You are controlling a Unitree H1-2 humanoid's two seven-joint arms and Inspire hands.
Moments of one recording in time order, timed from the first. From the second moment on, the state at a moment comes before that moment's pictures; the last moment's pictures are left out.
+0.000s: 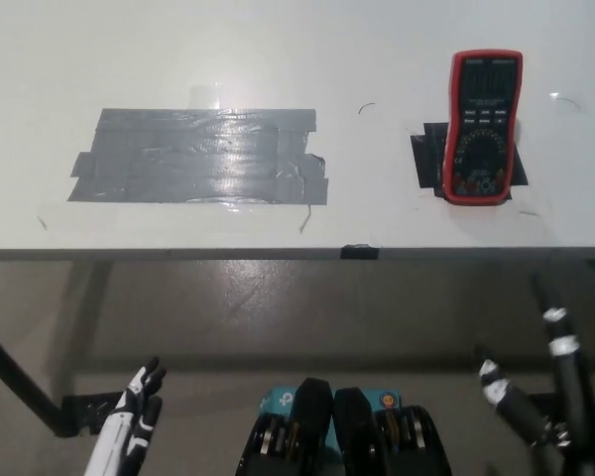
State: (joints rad) left_arm 0.20 0.15 -0.07 -0.15 0.19 -0.09 -0.02; right_arm 0.07 -0.03 0.01 -0.22 -0.41 -0.31 -0.18
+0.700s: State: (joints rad) left_arm 0.27 0.11 -0.12 -0.22 0.24 -0.11 -0.02; right_arm -0.57 -0.02 -0.11 0.03 -0.58 0.07 -0.22
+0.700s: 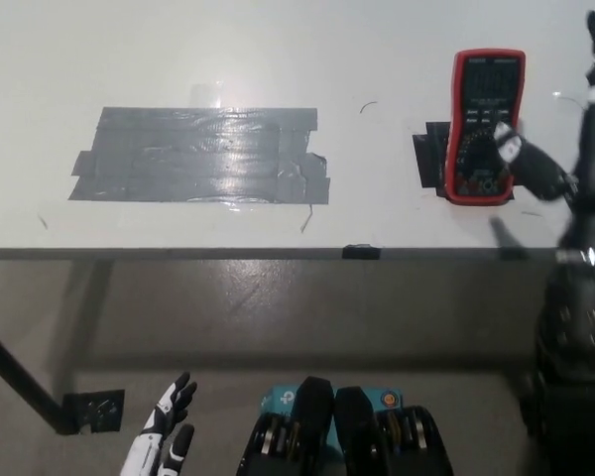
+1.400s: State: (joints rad) left_arm 0.29 0.11 -0.13 -0.20 0.27 -0.16 -0.02; right_arm -0.84 -0.06 -0.15 0.41 -0.52 0.29 -0.29
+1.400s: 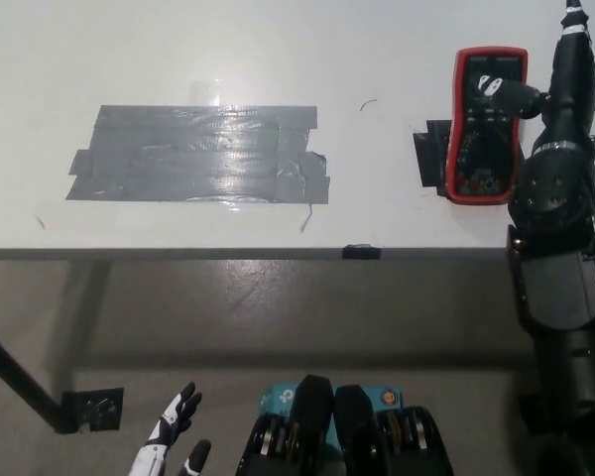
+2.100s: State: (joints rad) left_arm 0.36 0.12 -0.17 -0.18 0.32 -0.21 -0.02; right_arm -0.83 -0.06 -0.12 0.40 -0.45 0.45 -0.25
